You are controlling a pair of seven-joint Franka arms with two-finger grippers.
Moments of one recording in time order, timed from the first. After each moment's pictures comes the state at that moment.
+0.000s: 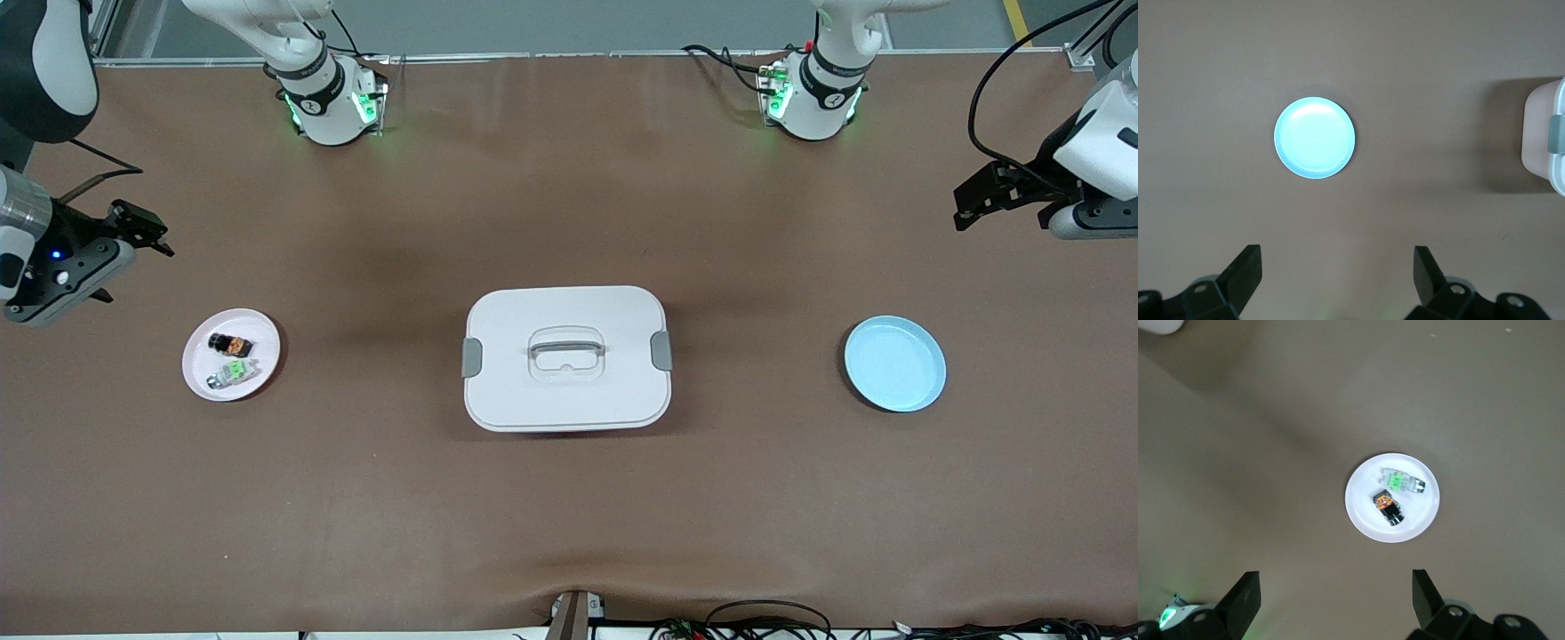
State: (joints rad) left arm 0.01 -0.05 -0.10 -1.61 0.03 1.56 -0.08; right arm -0.03 0.06 -0.02 -1.66 -0.05 1.63 -0.72
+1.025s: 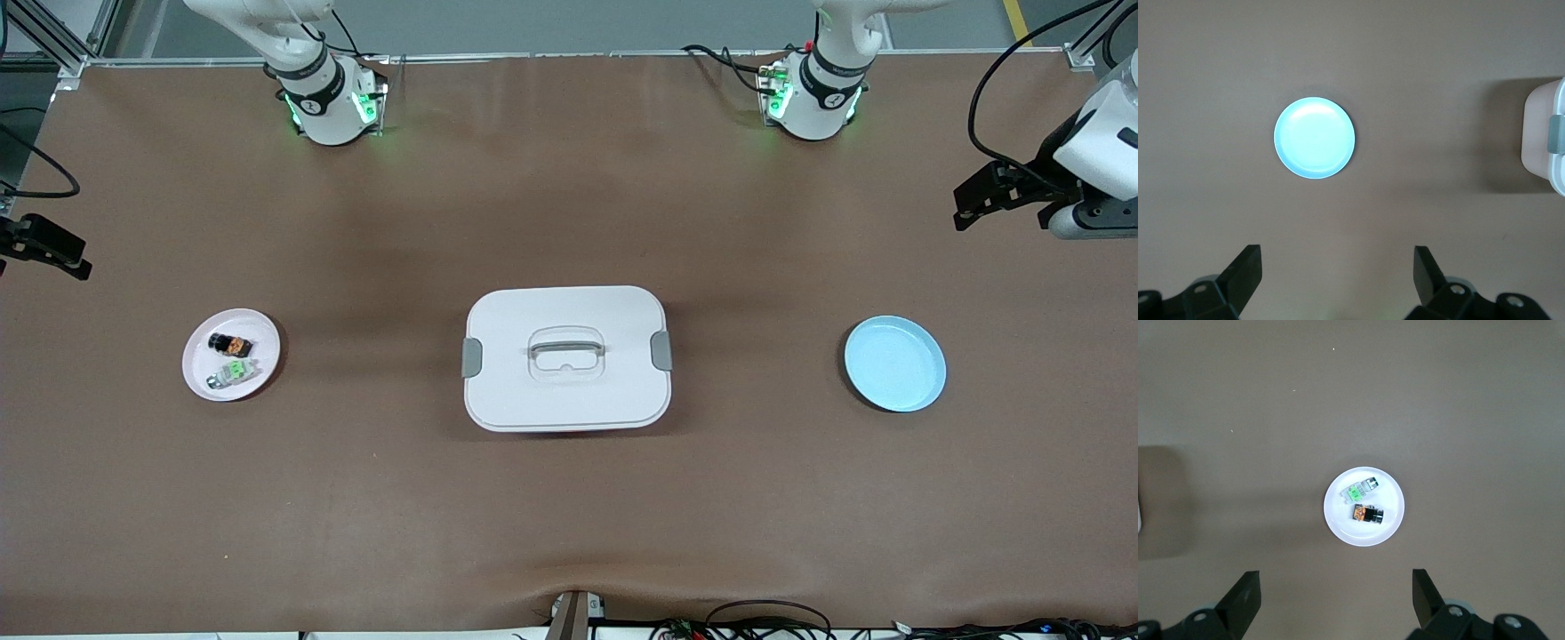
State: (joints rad) left arm 0.01 -0.05 -0.10 -1.61 0.03 1.56 -0.08; right arm -0.07 0.06 -0.02 -1.51 -0.04 1.63 -0.03
